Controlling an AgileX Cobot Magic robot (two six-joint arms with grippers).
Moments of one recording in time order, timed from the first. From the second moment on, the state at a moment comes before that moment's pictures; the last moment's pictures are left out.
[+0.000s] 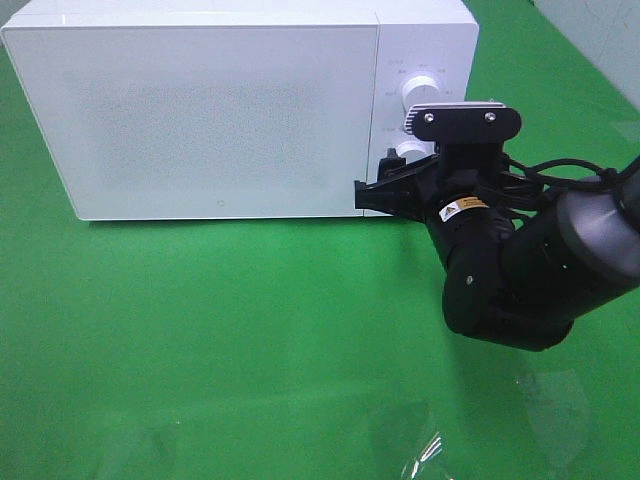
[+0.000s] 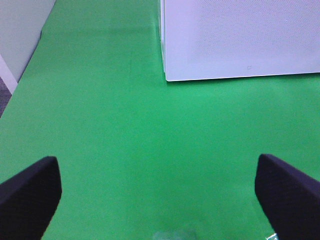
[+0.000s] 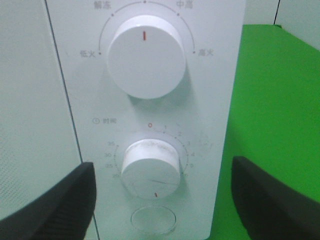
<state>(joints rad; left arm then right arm) 0.05 0.00 -0.50 -0.09 1.04 0.15 0.72 1.99 -0.70 0.76 -1.20 -0.31</state>
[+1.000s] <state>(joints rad) 0.05 0.00 -0.50 -0.09 1.04 0.15 0.68 2.09 -0.81 0.72 -1.17 -0.28</state>
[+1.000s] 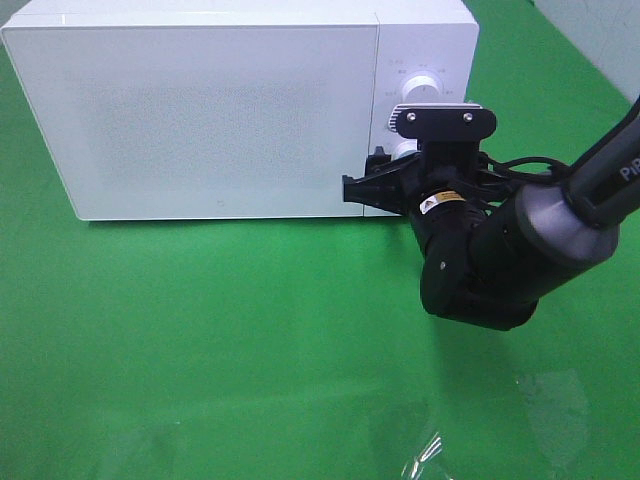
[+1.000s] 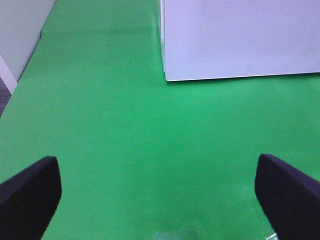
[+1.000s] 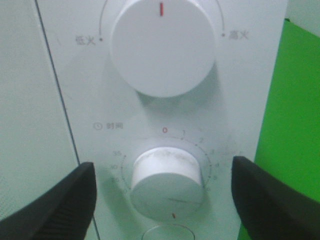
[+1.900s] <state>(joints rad) 0.05 0.00 -0.50 -0.09 1.04 0.15 0.67 2.13 -0.86 0.73 -1.14 -0.30</state>
